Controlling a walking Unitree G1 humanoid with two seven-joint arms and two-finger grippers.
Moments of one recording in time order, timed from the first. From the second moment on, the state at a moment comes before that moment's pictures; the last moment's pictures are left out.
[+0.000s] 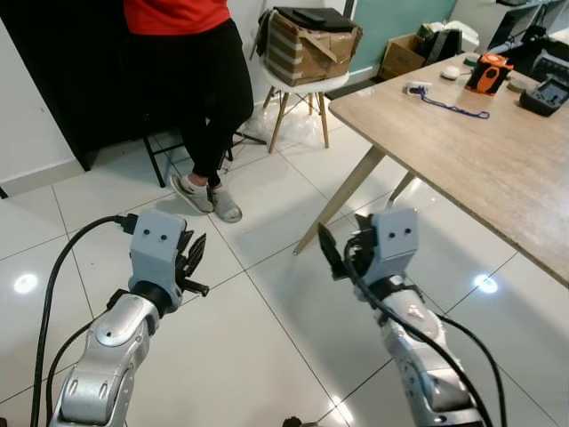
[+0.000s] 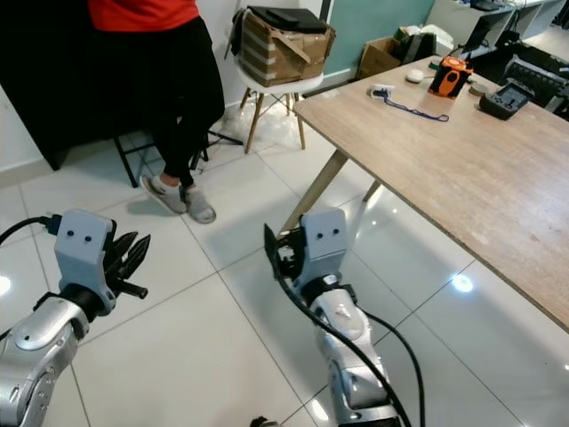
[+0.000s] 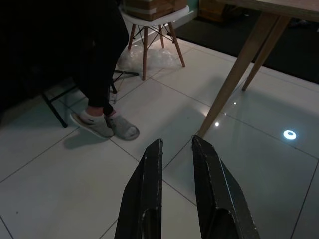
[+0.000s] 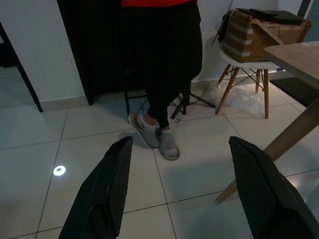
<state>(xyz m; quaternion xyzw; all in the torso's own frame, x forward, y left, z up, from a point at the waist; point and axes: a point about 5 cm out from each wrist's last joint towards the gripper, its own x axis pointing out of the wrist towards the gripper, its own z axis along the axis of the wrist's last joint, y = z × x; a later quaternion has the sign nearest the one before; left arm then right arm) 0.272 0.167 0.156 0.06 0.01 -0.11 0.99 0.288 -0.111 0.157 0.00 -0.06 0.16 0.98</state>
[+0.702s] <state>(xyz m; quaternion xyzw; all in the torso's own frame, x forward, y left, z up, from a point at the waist) 0.272 0.166 0.153 0.05 0.02 -0.11 0.99 0.291 -0.121 0.152 0.00 -0.05 0.13 0.99</state>
